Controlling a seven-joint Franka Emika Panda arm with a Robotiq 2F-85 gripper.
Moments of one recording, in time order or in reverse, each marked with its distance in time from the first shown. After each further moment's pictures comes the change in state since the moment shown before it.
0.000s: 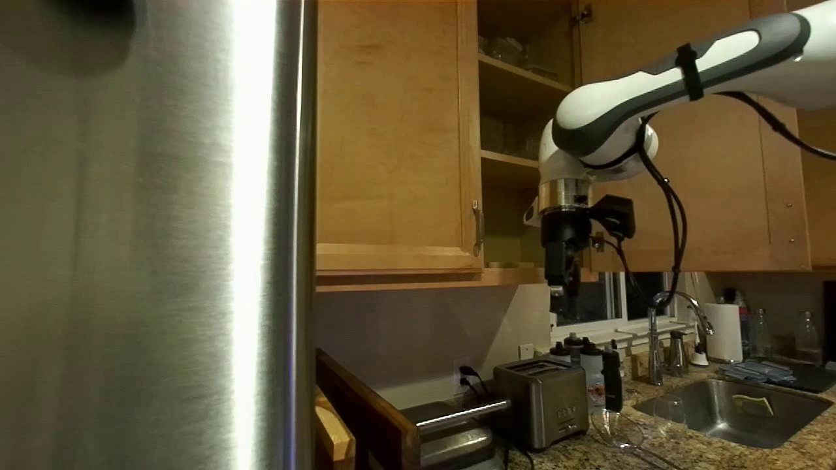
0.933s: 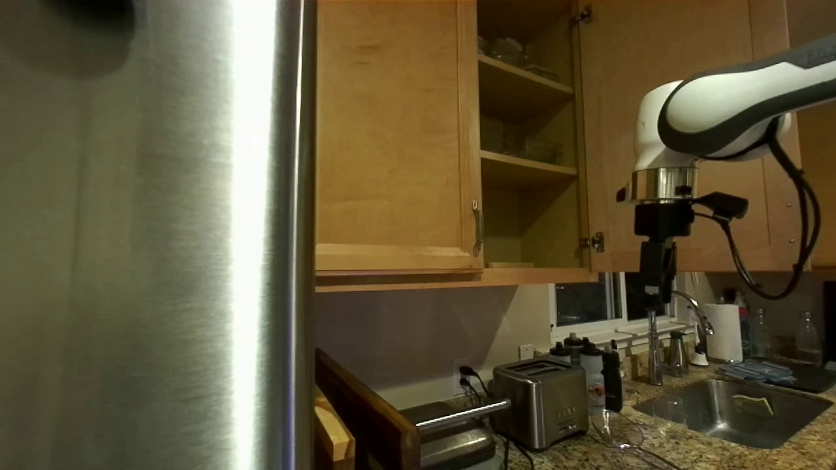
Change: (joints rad) arm -0.108 -0.389 -0.077 -0.279 -0.286 0.068 0.046
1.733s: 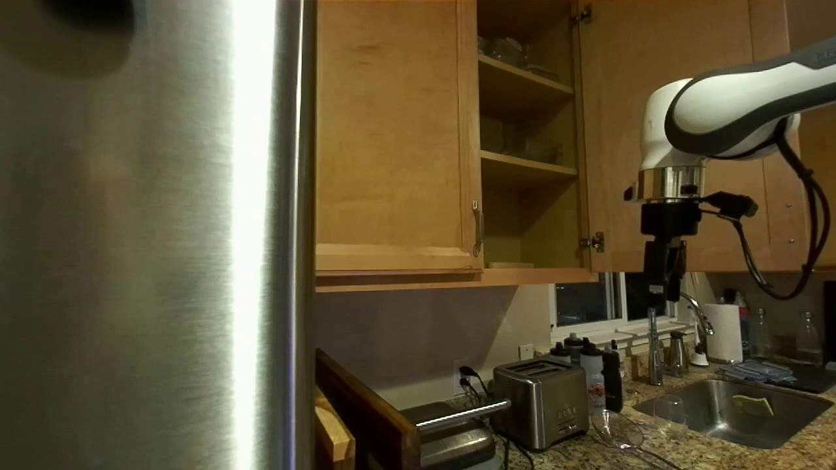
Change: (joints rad) arm -0.010 -0.016 -0.009 -0.007 -0.025 0.000 0.049
